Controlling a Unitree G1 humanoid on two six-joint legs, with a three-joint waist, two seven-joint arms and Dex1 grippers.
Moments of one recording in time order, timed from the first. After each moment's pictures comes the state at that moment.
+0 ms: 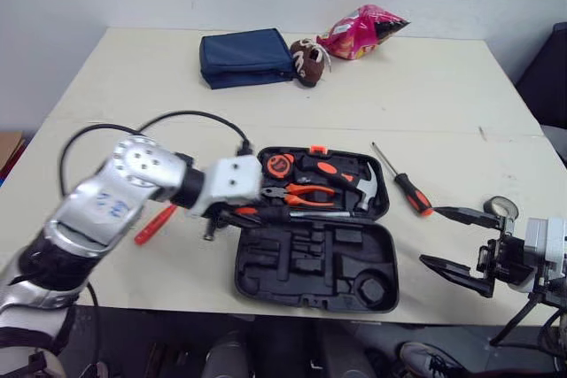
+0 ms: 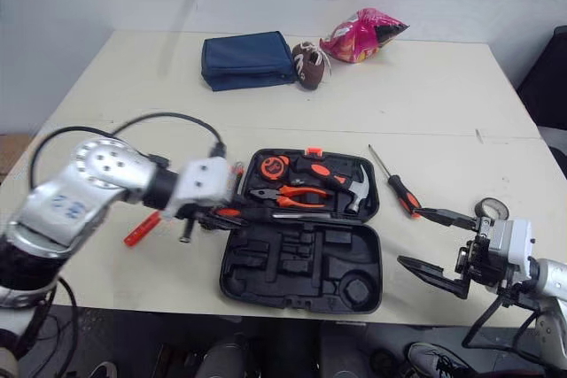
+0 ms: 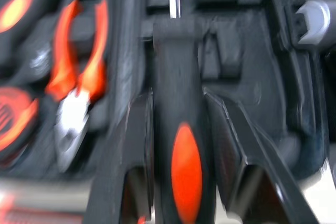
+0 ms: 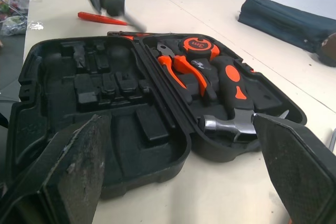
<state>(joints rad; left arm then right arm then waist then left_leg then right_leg) -0.74 0.86 -0.41 -0.42 -0.26 0.72 -1.13 0.14 -0.75 -0.41 -0.07 0.65 -0.11 1.37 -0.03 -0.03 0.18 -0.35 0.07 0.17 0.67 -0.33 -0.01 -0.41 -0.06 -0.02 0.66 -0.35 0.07</state>
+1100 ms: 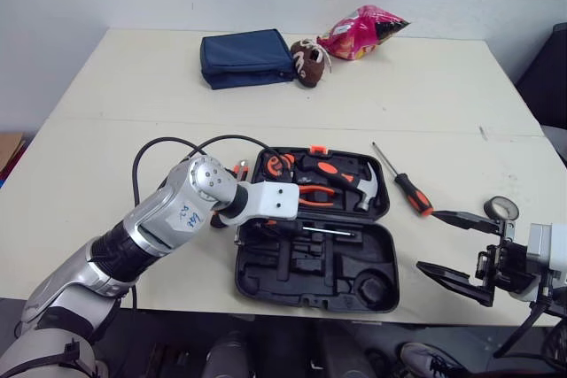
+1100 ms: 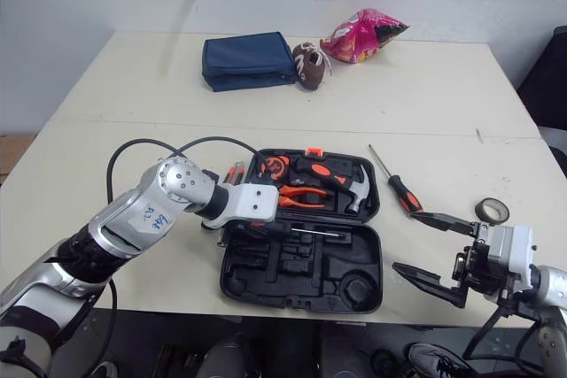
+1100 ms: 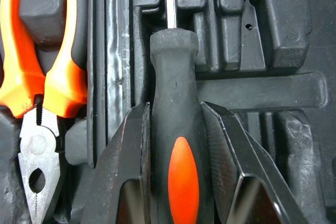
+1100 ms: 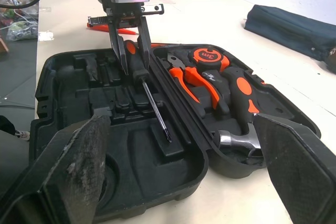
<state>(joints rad) -0.80 0.71 -0.61 -0.31 0.03 0.75 -1.12 0.22 -0.73 -0.44 -0.22 0.67 -0.05 1.33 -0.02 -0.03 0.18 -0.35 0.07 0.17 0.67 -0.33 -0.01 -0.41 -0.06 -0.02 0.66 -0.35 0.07</state>
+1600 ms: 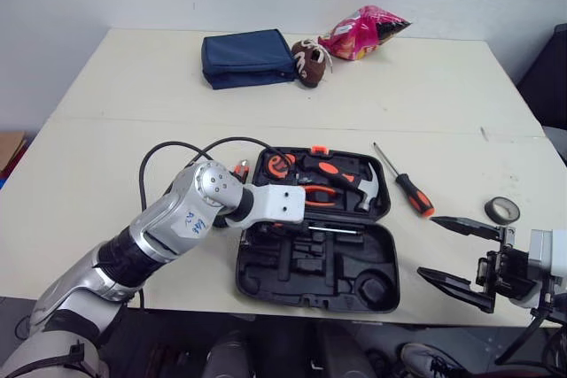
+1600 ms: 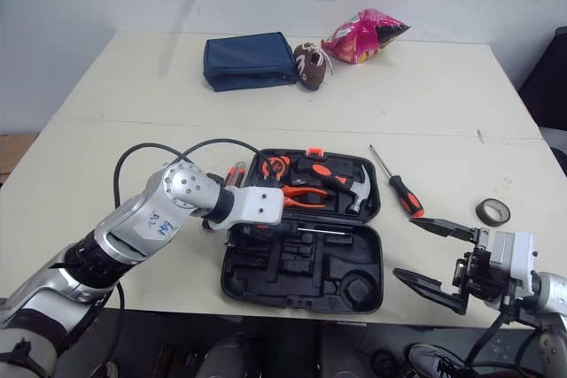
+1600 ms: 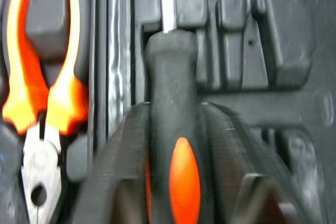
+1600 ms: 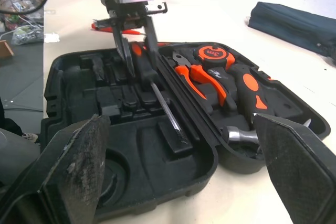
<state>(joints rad) -0.77 0.66 -0.60 -0.38 0.05 0.76 -1.08 0.25 -0.72 -0.44 -0.23 0.69 -0.05 1.33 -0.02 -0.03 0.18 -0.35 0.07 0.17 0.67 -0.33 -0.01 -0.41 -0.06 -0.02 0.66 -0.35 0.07</state>
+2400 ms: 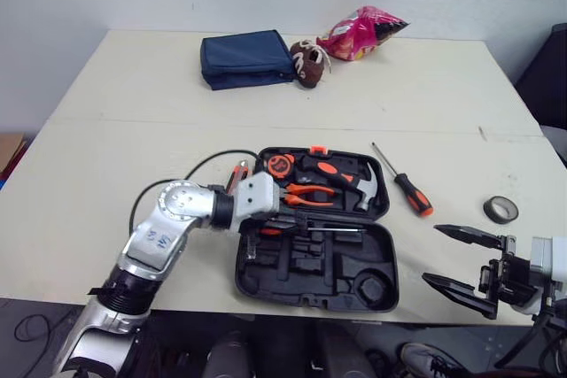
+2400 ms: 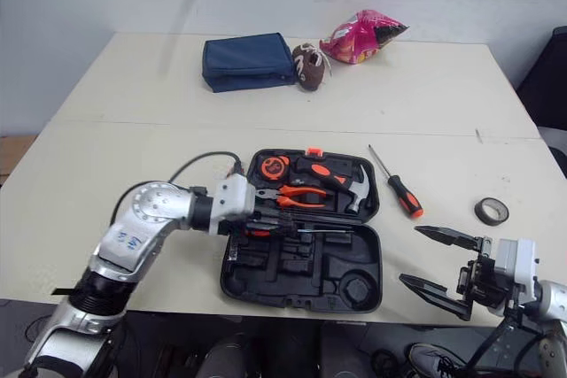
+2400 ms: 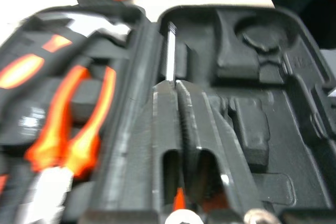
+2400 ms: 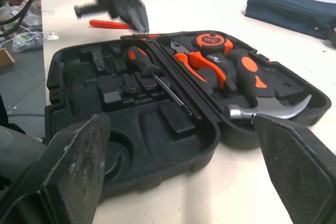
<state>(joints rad) -0.47 0.51 -0.29 -0.17 -0.18 0.31 -1.05 0.25 -0.70 -0.44 -0.11 0.68 -0.09 1.39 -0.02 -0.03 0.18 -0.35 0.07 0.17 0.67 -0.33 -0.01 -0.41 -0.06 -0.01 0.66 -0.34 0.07</state>
